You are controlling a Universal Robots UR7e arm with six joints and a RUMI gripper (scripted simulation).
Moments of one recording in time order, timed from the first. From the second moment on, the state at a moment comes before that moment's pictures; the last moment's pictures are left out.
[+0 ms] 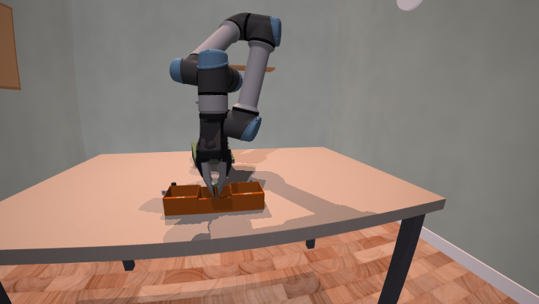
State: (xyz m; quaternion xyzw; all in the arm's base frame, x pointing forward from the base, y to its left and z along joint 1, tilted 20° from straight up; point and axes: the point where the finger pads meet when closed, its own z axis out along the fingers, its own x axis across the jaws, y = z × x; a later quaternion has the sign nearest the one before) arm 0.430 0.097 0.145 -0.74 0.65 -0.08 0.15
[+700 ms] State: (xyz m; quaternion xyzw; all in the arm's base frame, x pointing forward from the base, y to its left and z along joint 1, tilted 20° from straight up) arm 0.426 0.095 0.159 -0.74 0.65 -0.08 0.15
